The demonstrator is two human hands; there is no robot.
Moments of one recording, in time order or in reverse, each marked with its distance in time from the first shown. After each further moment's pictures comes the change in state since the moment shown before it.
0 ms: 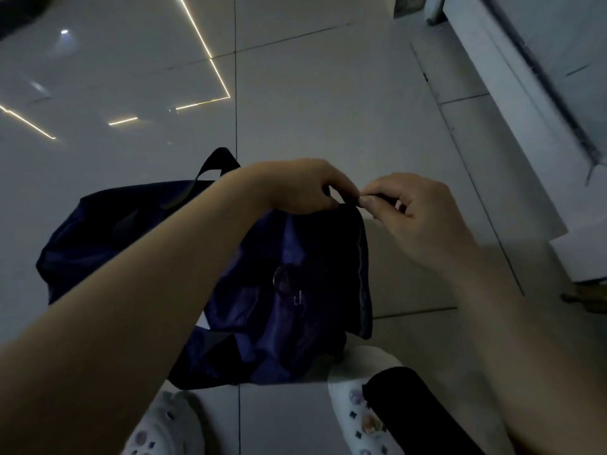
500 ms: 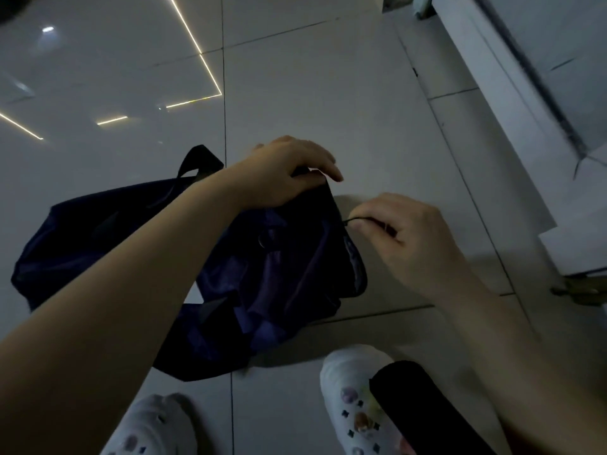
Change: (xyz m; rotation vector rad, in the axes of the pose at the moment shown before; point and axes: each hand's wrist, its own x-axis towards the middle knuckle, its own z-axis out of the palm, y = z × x) left_hand 0.005 -0.028 0.005 0.091 0.318 0.104; right_hand -0.024 0.004 0.002 -0.044 0.012 -0.136
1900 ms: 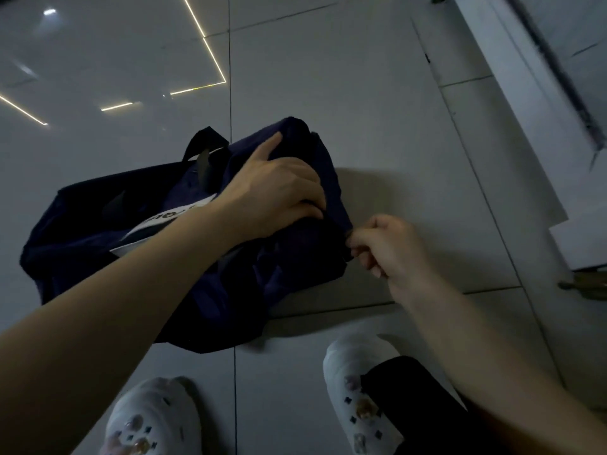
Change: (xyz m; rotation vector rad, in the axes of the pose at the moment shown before) left_hand -0.040 -0.003 0.028 0.300 0.198 0.207; right_hand -0.007 -0.009 0.042 0.651 -0.033 1.032
